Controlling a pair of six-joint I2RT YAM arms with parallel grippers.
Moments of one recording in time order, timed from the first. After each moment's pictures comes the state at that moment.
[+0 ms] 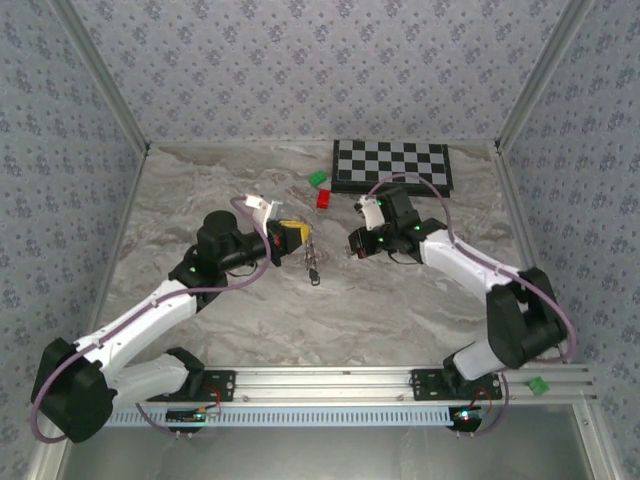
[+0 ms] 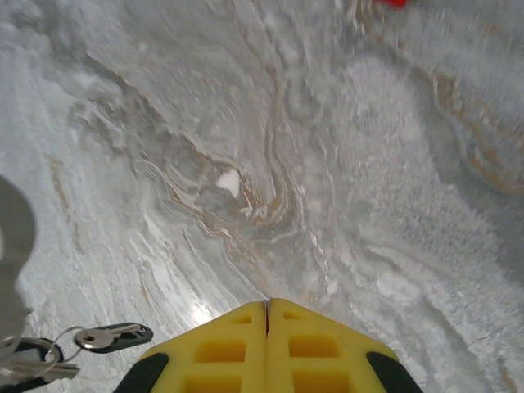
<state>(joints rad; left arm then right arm) -0.62 1.06 0.70 0.21 0.46 -0.41 0.48 1.43 0.94 -0.31 -0.37 0.18</state>
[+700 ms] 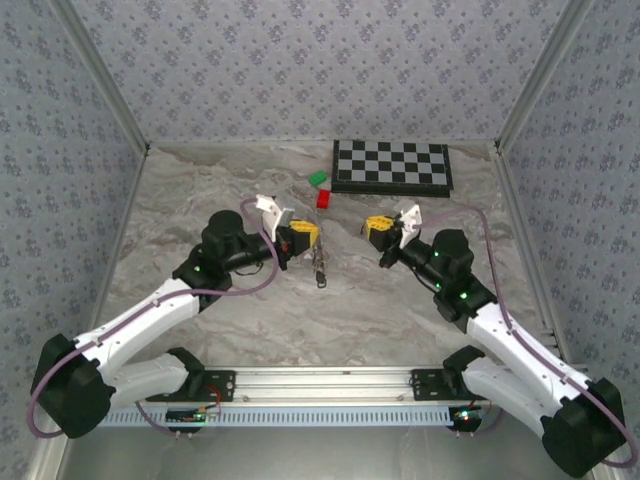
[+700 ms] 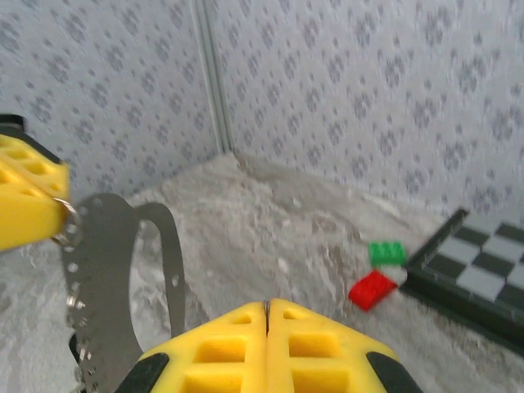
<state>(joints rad) -0.69 1.08 0.75 0.23 0.47 -0.23 0.51 0.84 0.54 0.28 -0.28 0.06</state>
